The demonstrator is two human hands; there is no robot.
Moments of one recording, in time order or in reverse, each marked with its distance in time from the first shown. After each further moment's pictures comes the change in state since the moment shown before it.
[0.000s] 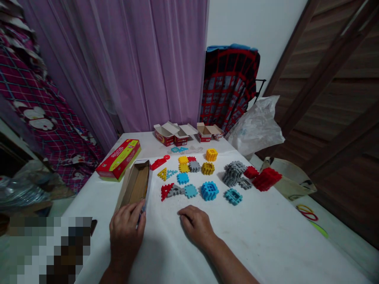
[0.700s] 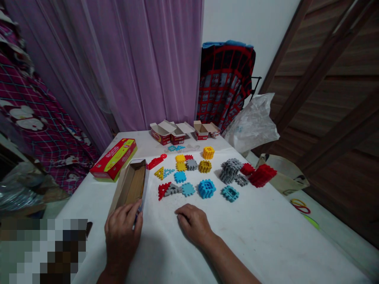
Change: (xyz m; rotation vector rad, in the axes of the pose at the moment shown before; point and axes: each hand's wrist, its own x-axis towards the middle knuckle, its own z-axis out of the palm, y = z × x) left_hand -0.001 -0.001 0.003 -0.028 0.005 0.010; right_hand 0.000 -0.002 -0.002 -0.015 0.015 -0.013
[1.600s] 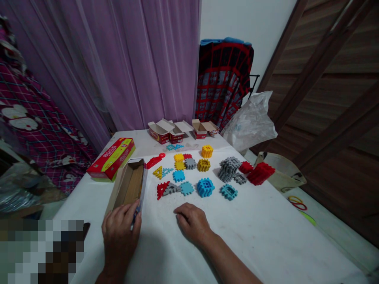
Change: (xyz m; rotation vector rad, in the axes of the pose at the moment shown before) left_hand 0.000 0.002 -0.002 0.029 -0.009 -0.003; right_hand 0.000 -0.001 -0.001 0.008 -0.034 0.011
